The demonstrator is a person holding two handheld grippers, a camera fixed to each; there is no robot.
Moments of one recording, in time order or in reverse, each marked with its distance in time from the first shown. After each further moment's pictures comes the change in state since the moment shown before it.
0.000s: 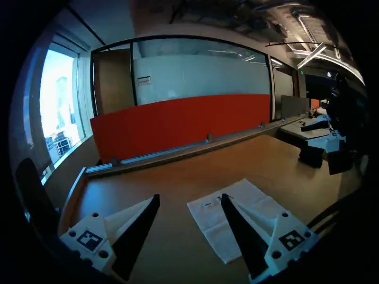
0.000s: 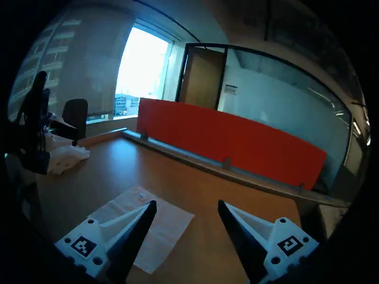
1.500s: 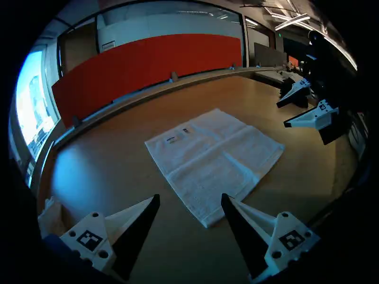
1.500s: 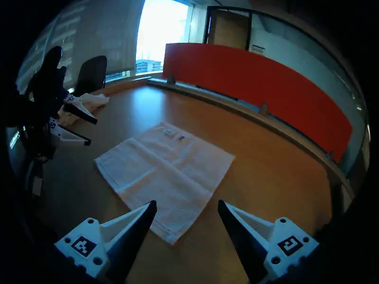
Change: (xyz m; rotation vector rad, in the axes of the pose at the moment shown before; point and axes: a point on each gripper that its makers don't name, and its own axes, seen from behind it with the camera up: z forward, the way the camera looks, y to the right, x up) left arm -0.185 0.081 0.047 -0.188 -0.312 0.122; right arm -0.185 -0.073 0.041 0.182 -0.298 -0.024
